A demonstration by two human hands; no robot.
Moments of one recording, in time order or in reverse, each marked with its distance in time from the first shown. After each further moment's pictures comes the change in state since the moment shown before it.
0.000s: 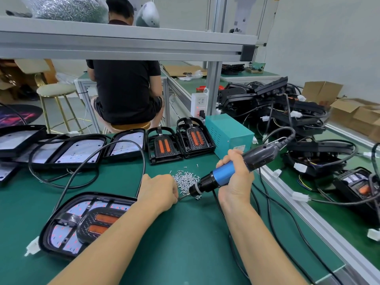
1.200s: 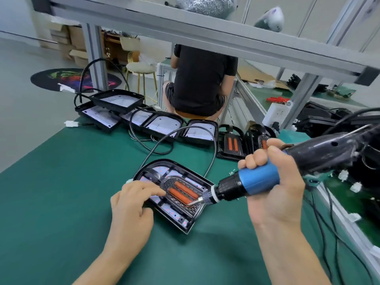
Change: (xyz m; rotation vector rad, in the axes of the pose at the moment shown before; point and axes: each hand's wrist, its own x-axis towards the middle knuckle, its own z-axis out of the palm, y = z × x) left_hand -0.180 -0.099 0.015 -0.612 0.756 -0.265; right_hand -0.117 -0.011 0.074 0.051 -0.639 0.140
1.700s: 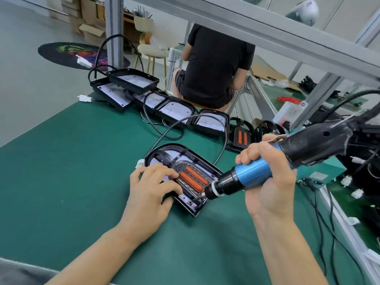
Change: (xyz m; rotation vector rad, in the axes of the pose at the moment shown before) left_hand -0.006 -0.017 0.006 0.159 -0.103 0.254; right_hand -0.008 0.019 0.012 -0.204 -0.100 -0.023
